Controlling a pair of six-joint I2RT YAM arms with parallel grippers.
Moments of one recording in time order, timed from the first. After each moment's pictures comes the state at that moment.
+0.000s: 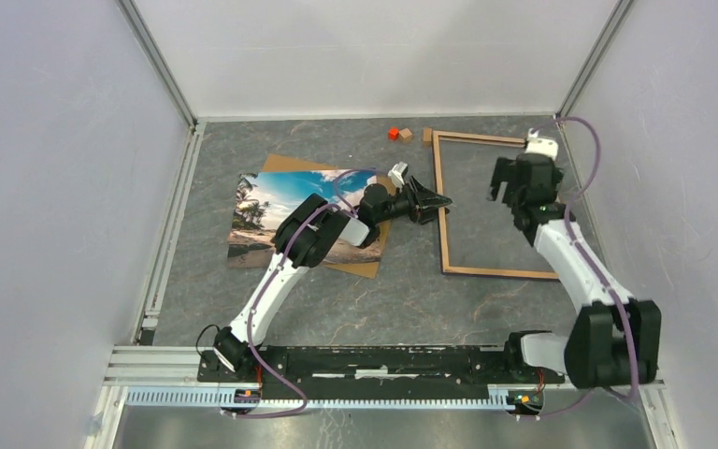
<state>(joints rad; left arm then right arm) -0.69 2.61 1.52 1.19 0.58 -1.53 0.15 1.21 0.85 -0.20 0.36 0.18</state>
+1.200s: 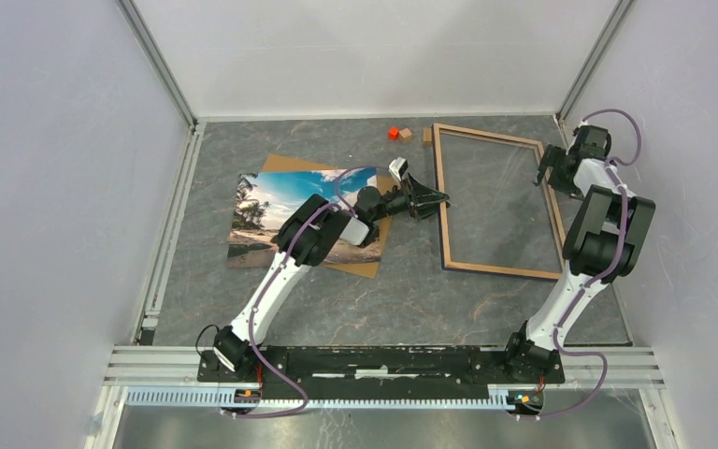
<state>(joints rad) -0.67 2.67 1.57 1.42 0.64 -1.67 -0.36 1.97 1.43 -0.38 0.04 0.06</state>
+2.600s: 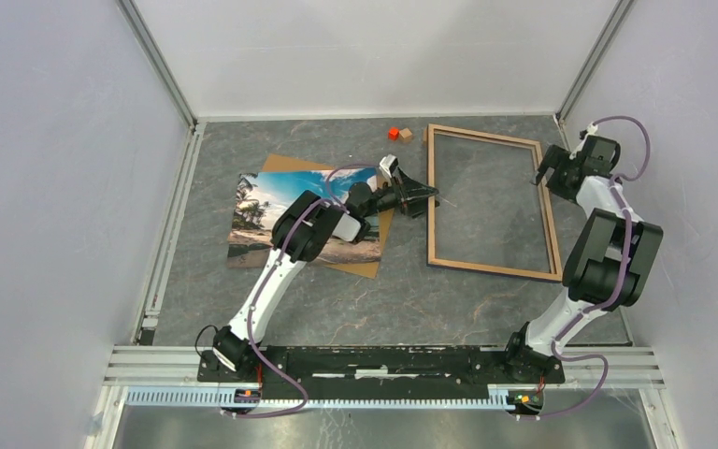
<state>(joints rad) -0.62 2.67 1.55 1.41 0.68 -1.66 -0.39 1.77 1.24 -0.28 -0.11 0.15</state>
